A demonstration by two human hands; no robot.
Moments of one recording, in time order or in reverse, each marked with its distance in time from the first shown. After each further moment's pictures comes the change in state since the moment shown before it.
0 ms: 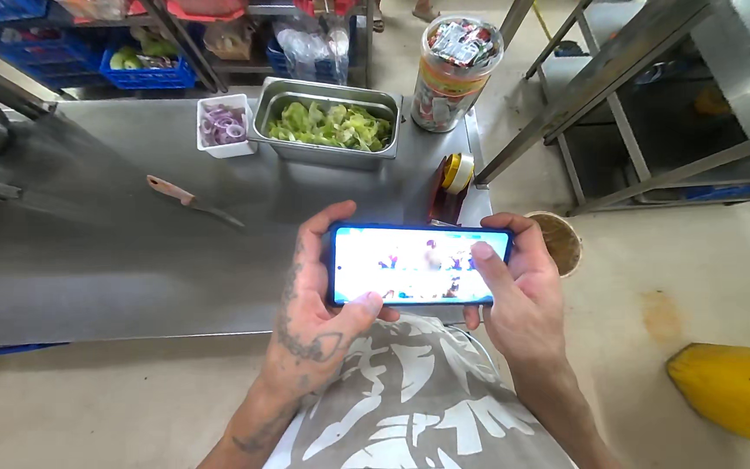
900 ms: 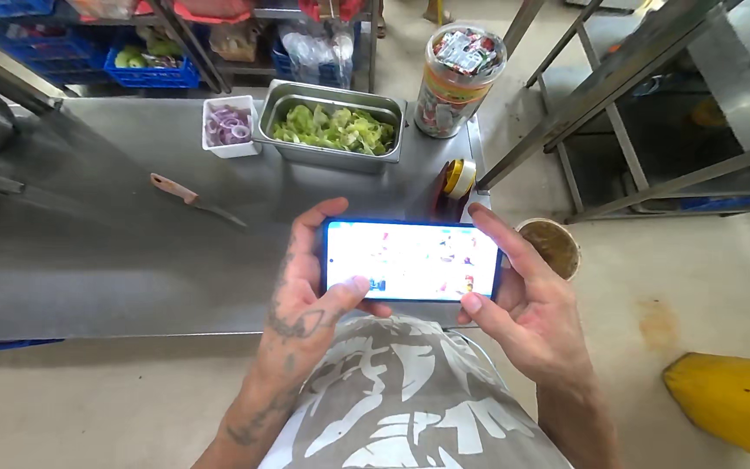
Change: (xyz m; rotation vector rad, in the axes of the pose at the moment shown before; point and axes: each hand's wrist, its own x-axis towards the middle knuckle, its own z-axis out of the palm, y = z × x) left_hand 0.006 -0.001 -0.009 -0.169 0.025 -0.008; right_hand -0.003 -0.007 -0.019 -0.229 -0.310 -0.220
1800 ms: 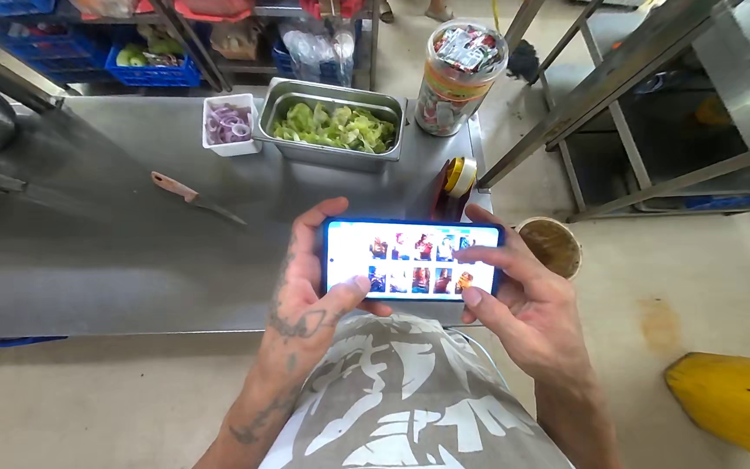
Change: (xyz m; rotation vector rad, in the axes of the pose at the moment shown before) left_hand -0.003 -0.002 0.001 0.028 -0.002 0.004; right_hand -0.002 0.004 -0.001 0.008 0.023 -0.013
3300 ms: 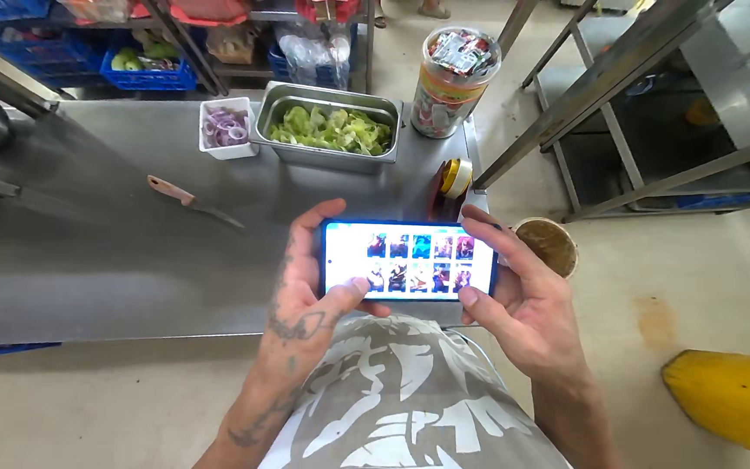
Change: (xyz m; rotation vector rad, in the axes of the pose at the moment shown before) left_hand 0.000 -0.001 0.000 -0.004 -0.005 0.004; right_hand 0.001 -0.004 0.002 -0.015 0.001 0.004
